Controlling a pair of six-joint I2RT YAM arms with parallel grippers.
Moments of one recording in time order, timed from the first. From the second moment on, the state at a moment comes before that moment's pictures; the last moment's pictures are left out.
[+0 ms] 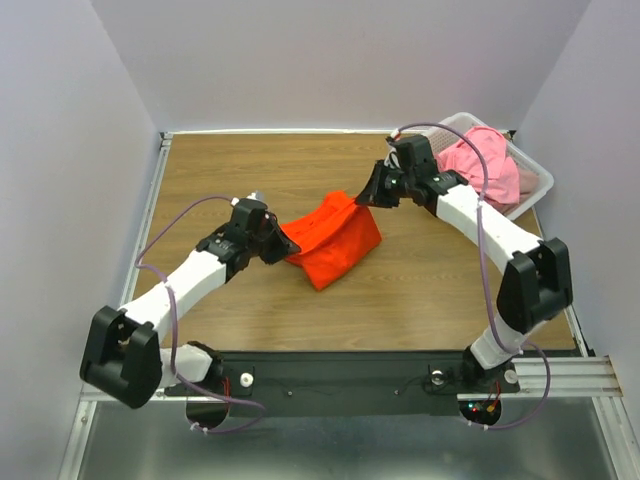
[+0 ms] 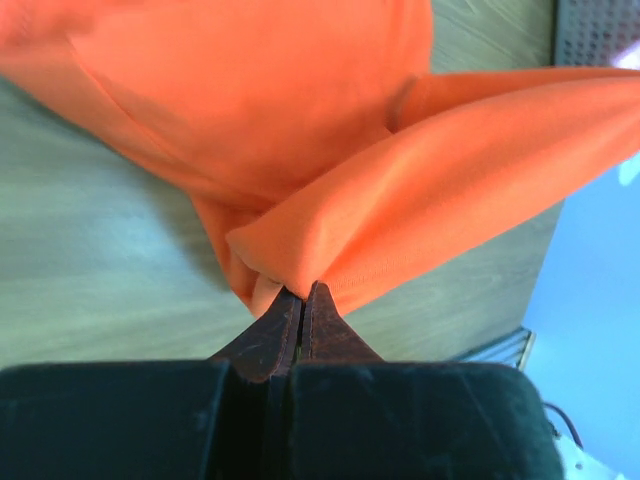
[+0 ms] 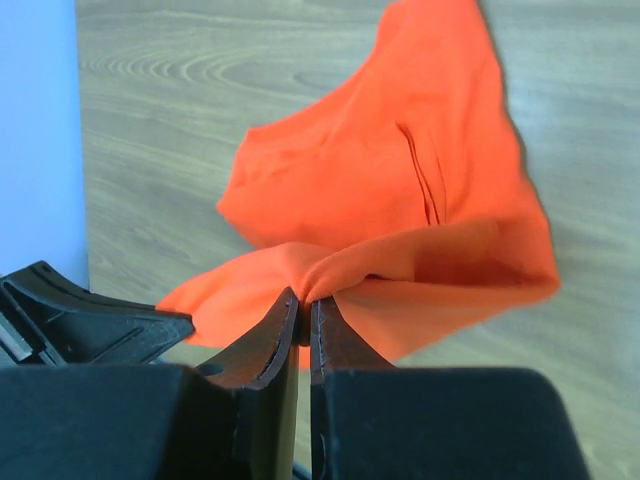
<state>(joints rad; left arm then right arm) -0.49 1.19 0.78 -0.30 0.14 -0.96 0.43 1.61 1.36 -0.43 -0.26 0.61</state>
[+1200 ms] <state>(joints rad) -0.38 1.33 0.73 -0.24 0.17 -0.84 0.42 1.62 1.20 -0.38 -0.18 0.56</state>
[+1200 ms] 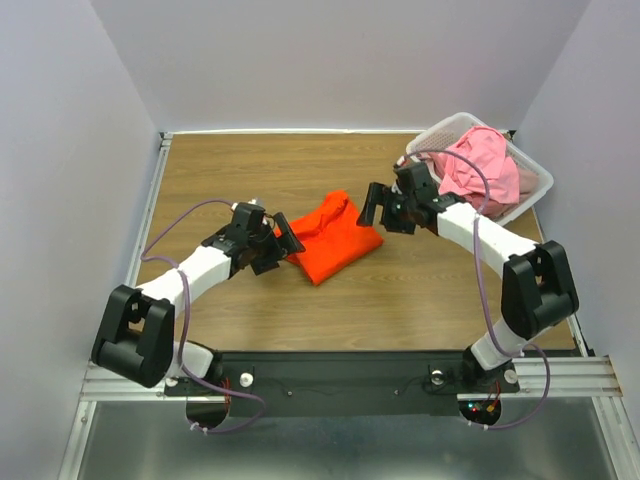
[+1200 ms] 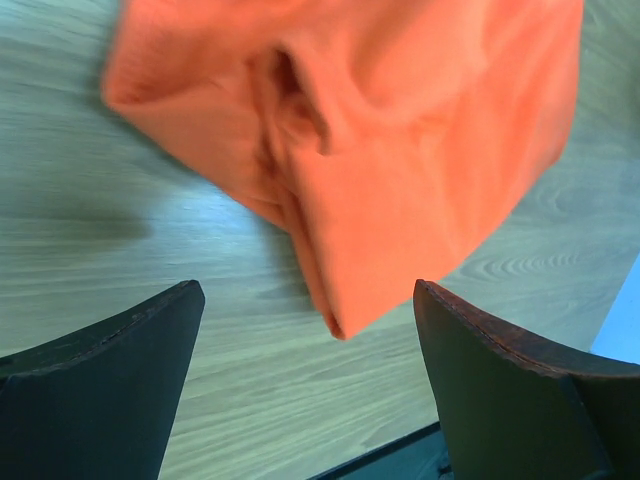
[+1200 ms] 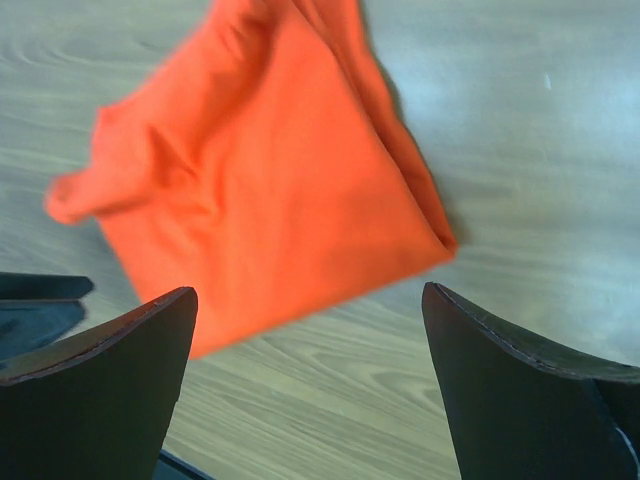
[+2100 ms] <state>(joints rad) -0.24 1.79 1.16 -0.25 0.15 -0.46 0.42 1.12 0.73 -0.37 -0.14 0.62</state>
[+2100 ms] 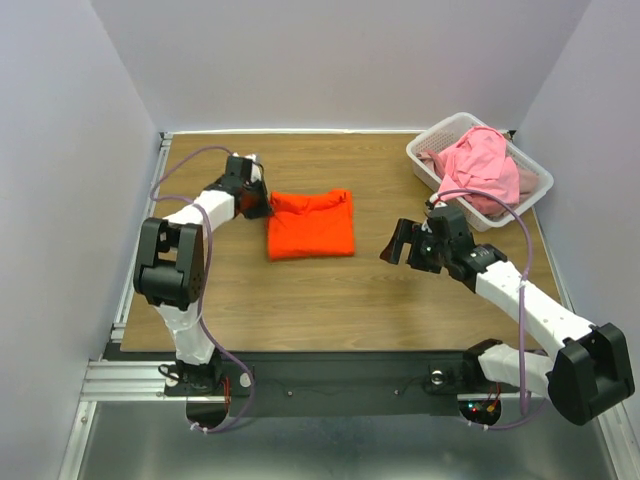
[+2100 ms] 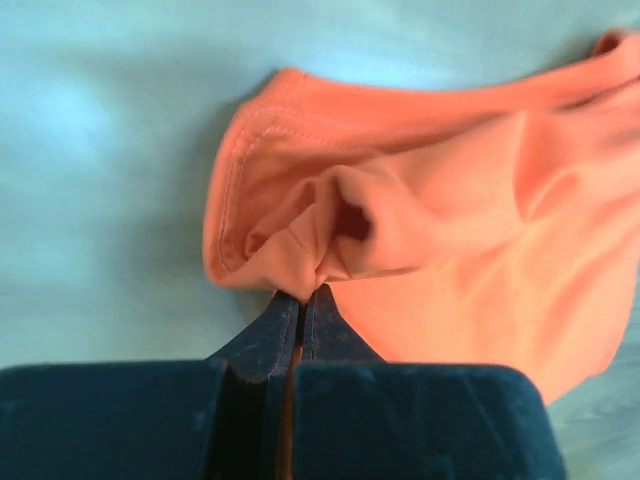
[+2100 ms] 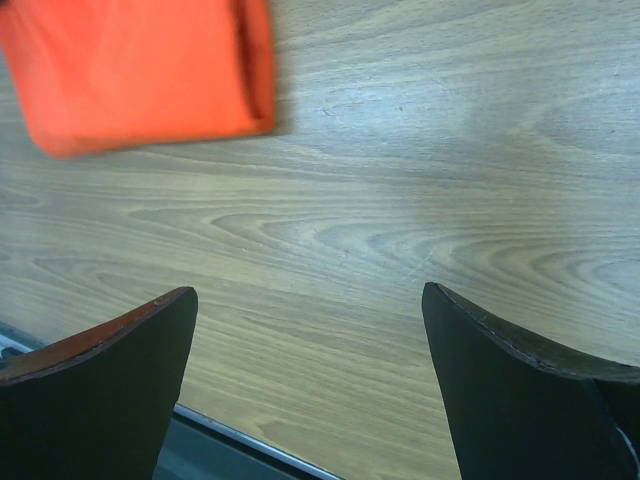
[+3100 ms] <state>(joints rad) 0.10 2.44 2.15 -0.64 -0.27 0.18 0.42 1.12 0.73 -0.38 -0.05 0.55</state>
